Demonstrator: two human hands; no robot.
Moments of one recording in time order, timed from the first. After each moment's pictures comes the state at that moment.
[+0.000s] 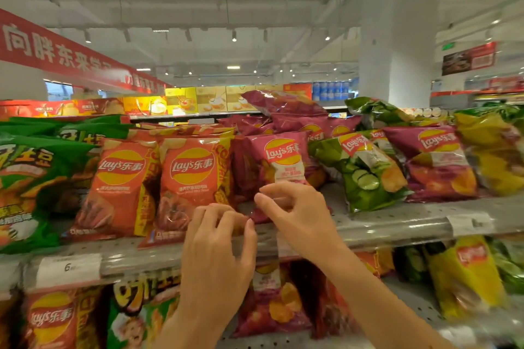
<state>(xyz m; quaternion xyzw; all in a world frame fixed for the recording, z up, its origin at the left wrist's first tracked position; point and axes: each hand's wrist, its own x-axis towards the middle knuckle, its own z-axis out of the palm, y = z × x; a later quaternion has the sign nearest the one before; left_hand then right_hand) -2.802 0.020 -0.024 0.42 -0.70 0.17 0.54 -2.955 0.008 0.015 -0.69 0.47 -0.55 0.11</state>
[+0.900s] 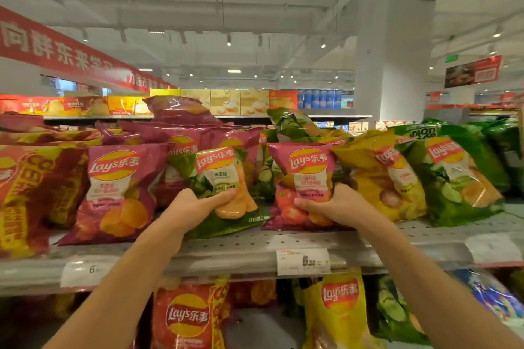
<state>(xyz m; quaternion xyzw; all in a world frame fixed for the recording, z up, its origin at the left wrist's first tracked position) -3.061 -0.074 0.039 0.57 -0.56 -0.36 0.47 -3.352 -0.051 0.048 -0.63 0.69 -0.32 0.15</state>
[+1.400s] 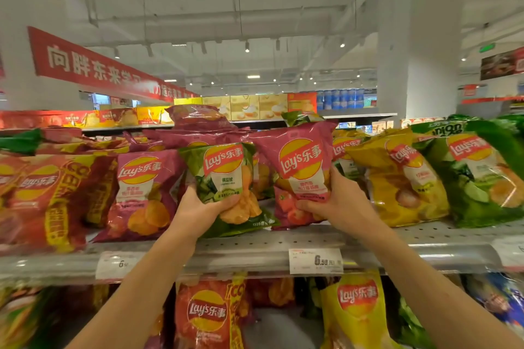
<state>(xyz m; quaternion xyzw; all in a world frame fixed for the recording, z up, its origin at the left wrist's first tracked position) -3.059 -0.054 0.032 0.51 -0.54 -0.33 0.58 -3.331 -0.045 0.041 -0.70 0.57 -0.42 0.06</state>
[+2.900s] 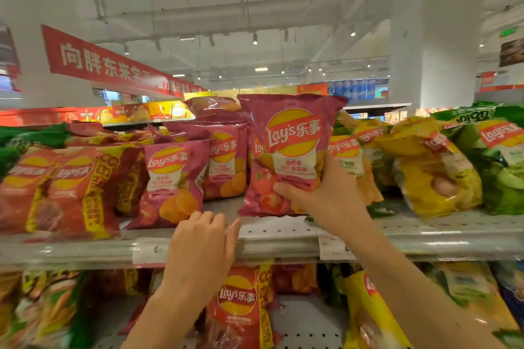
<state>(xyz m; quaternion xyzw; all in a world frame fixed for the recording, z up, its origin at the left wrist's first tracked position) -3.028 0.015 -0.017 0.59 -0.69 0.30 0.29 -3.247 -0.002 0.043 -0.67 0.49 -0.54 0.11</state>
